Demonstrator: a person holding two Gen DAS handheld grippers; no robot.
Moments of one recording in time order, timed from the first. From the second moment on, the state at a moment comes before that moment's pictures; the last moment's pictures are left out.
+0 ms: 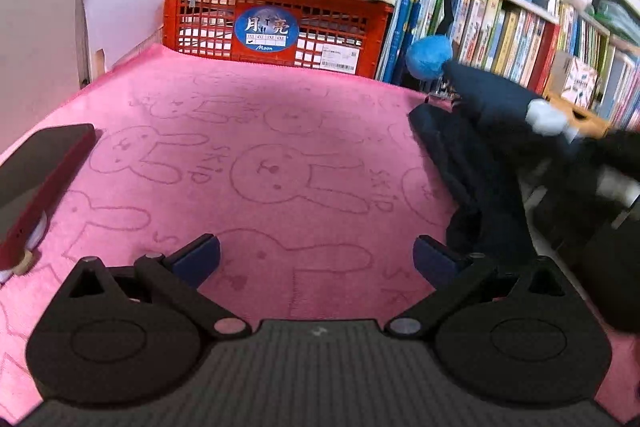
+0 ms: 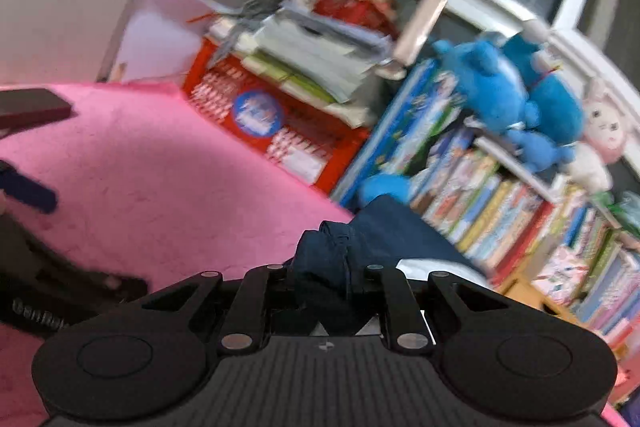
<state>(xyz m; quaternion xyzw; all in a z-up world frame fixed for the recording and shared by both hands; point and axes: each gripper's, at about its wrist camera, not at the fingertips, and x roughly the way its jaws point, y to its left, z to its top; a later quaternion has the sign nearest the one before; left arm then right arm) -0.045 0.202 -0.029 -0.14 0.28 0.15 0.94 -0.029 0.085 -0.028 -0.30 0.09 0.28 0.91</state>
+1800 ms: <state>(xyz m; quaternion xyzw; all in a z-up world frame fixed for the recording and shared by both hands) 0.031 0.158 -0.022 -0.06 0.32 0.12 0.94 -0.062 0.067 -0.086 -0.49 0.00 0.30 0.82</state>
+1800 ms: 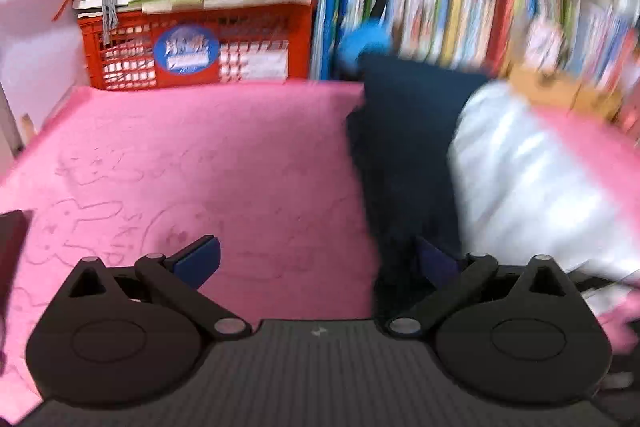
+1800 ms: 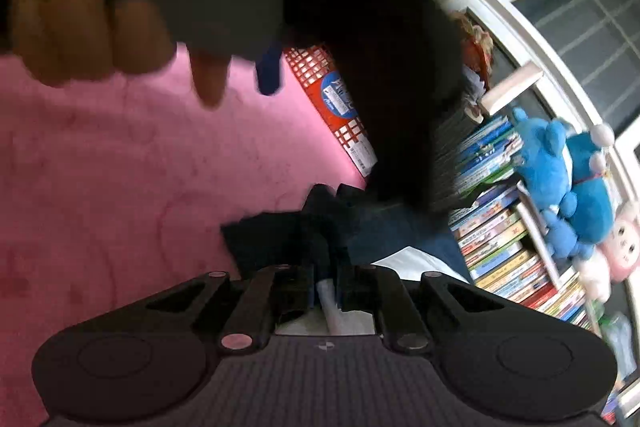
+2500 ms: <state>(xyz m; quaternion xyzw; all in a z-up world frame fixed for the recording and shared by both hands) 0.018 0.131 -0.040 0.00 0.33 0.11 0.94 0.011 -0.080 -0.070 -0.42 0.08 0.10 0.90</state>
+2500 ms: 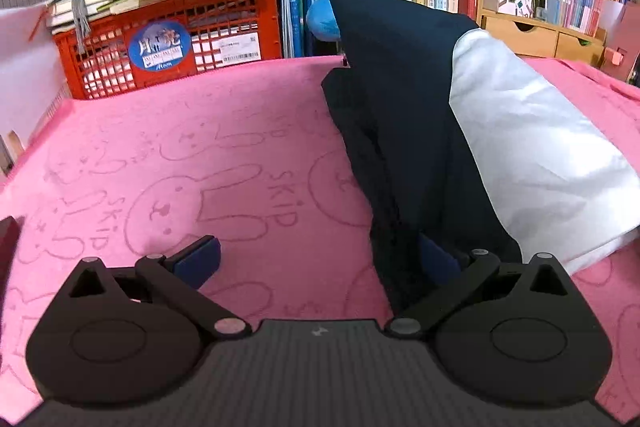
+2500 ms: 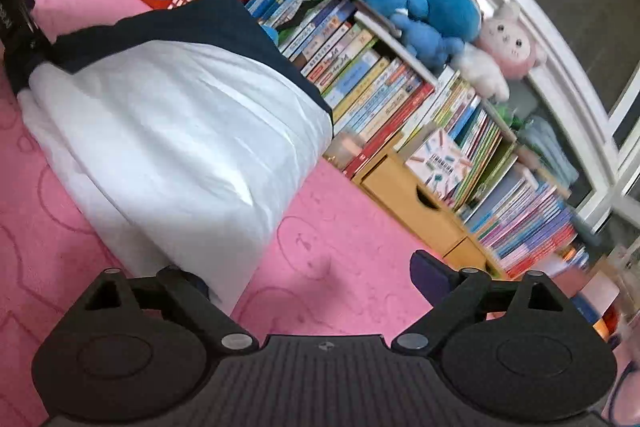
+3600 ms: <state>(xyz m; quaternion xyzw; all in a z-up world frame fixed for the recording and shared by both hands) 0.006 0.151 -0.036 -0.04 0.33 0.10 0.94 0.194 0.072 0.005 -0.18 0.28 0.32 0.89</state>
